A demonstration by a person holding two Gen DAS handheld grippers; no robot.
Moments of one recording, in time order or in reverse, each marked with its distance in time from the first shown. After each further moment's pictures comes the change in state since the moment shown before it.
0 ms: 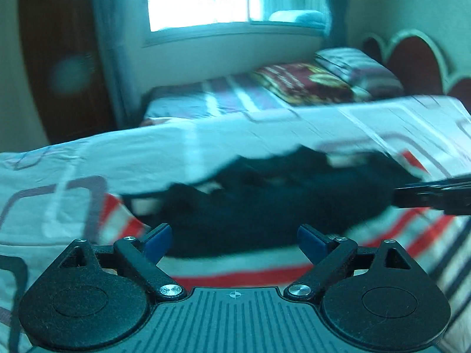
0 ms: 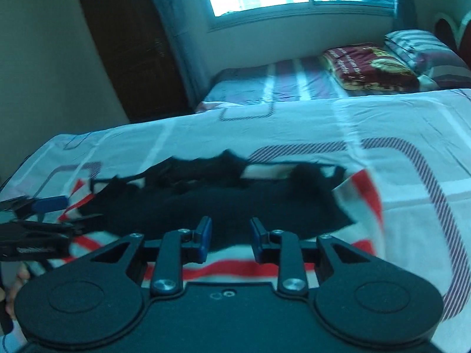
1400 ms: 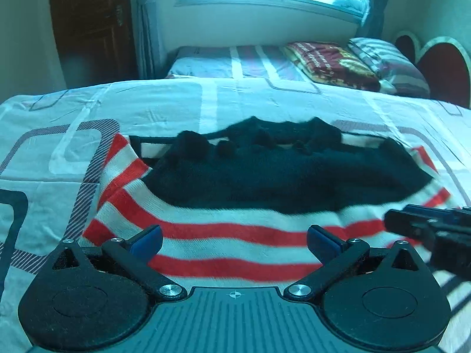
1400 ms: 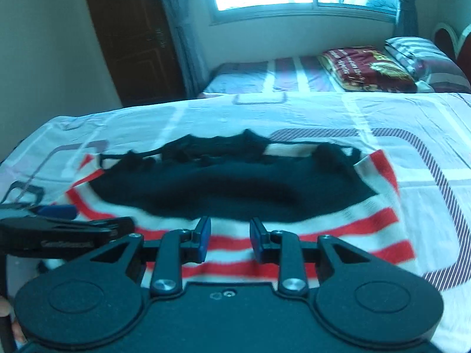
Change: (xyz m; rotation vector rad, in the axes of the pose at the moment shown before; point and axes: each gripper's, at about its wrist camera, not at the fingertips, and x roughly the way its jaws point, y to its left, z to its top) left arm -0.009 -0.006 -0.013 -0.174 0.138 0.057; right arm -0.007 0.038 -0.018 -0.019 0.014 -0.051
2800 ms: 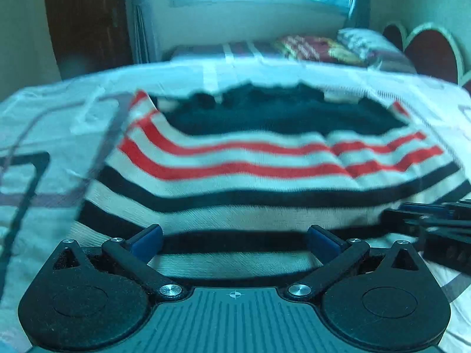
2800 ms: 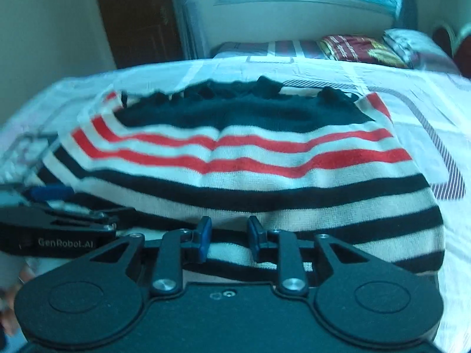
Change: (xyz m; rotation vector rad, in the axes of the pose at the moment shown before) left arm -0.053 0.016 -0.073 0.041 -0.035 0.010; right arm -0.039 0.027 -0.053 -0.004 0.031 -0.056
